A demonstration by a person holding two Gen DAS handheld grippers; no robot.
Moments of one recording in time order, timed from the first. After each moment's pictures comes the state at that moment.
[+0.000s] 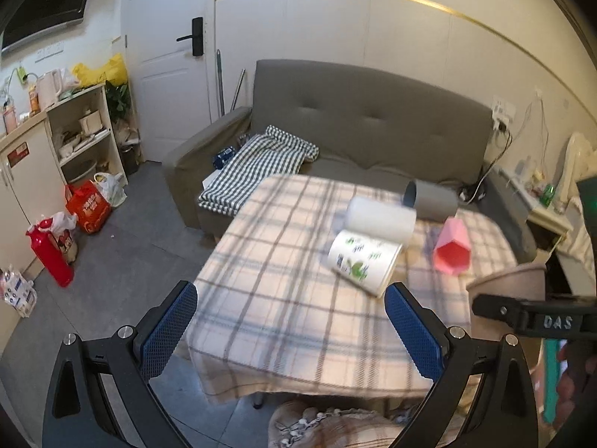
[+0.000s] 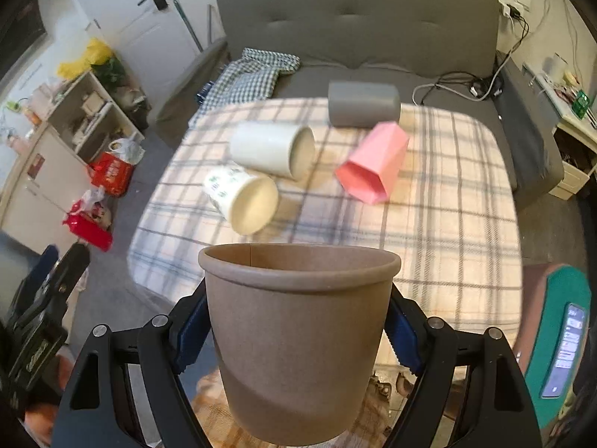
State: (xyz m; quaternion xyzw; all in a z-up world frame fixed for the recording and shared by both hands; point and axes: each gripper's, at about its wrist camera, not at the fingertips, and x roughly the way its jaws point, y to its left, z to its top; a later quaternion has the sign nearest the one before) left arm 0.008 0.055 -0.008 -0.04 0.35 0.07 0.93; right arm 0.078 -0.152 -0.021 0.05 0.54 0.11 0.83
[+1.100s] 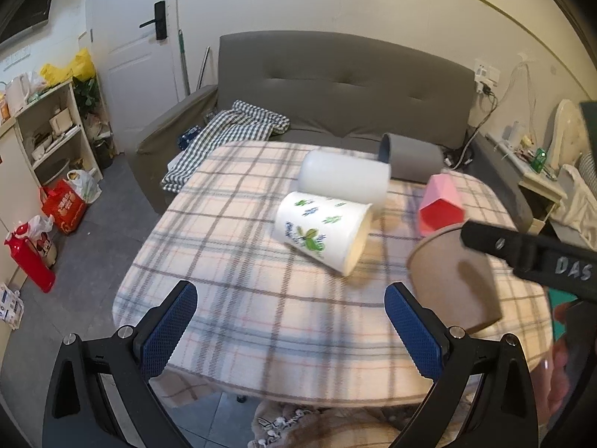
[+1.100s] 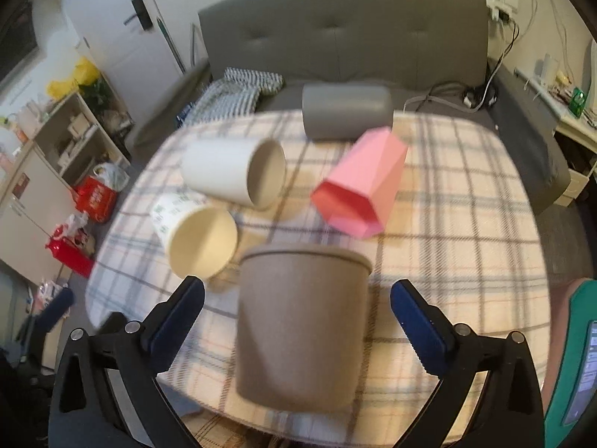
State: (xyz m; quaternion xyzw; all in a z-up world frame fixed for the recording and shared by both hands) left arm 0.038 0.004 -0.042 -0.02 0.38 0.02 0.92; right arm 0.108 -0.167 -0.044 0.06 0.47 0.09 0.88
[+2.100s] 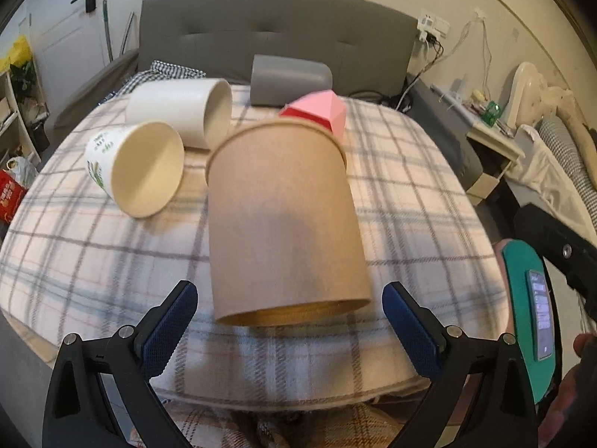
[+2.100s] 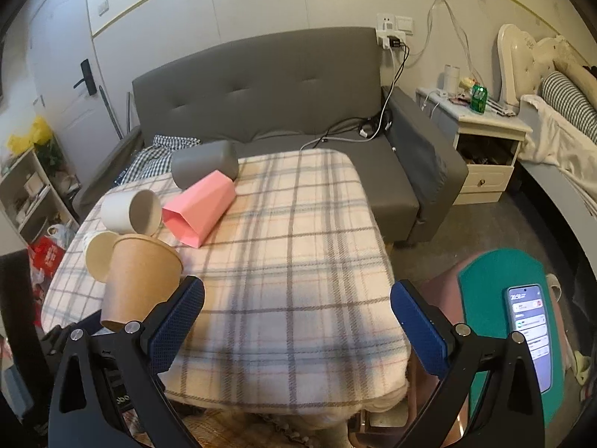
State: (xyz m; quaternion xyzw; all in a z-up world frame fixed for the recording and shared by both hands) left arm 0.053 -0.124 -0.101 -0.03 0.46 -0.08 0.88; right arm 0.032 -0.312 -0.038 0.07 0.39 -0.04 0.92
